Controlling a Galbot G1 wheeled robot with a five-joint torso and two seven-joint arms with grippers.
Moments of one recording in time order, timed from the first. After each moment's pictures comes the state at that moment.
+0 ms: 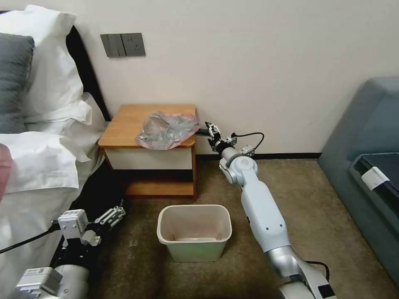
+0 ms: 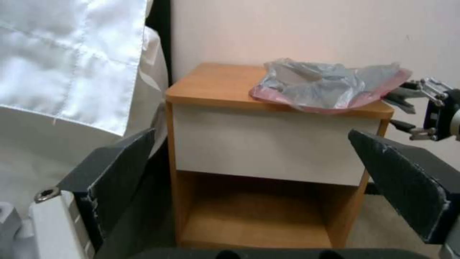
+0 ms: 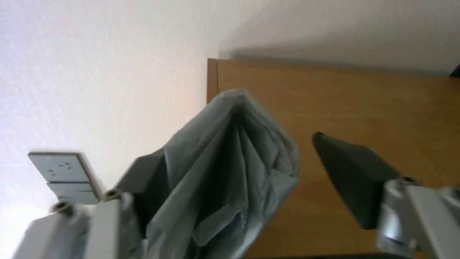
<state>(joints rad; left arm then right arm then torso) 1.93 -1.54 -0.78 -2.50 -0.27 0.10 0.06 -0.61 1.61 0.32 1.22 1.51 -0.21 0.20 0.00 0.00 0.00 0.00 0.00</state>
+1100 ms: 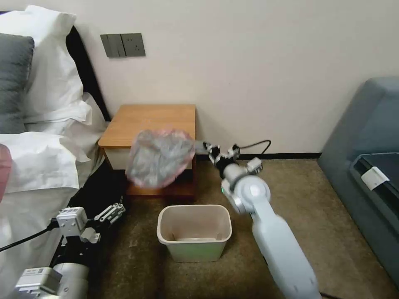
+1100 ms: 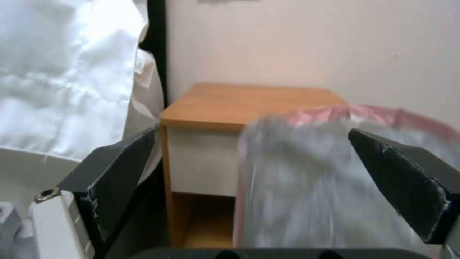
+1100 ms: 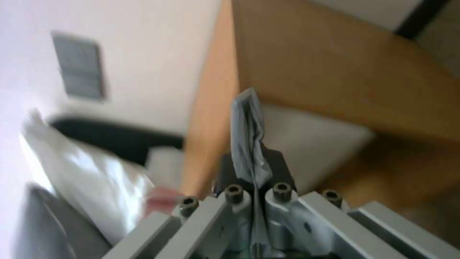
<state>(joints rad) 1.90 -1.53 -0.77 -2.50 -0.26 0.06 0.06 -1.03 1.41 0.10 1.96 1.44 -0.16 0.53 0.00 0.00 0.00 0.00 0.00</state>
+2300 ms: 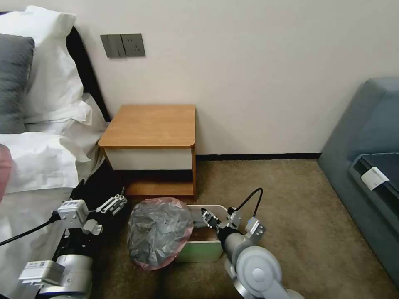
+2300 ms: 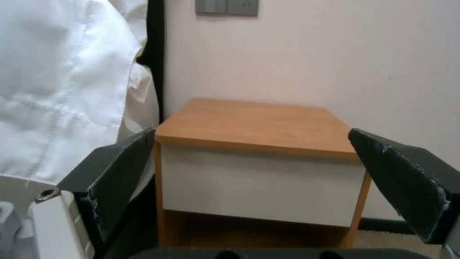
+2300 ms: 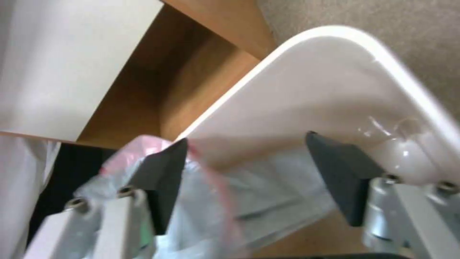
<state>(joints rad) 1.85 -1.53 -0.76 -2.48 -0.28 0.05 0.05 -1.30 1.22 -0.05 2.14 1.27 -0.19 0.82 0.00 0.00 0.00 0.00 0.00</state>
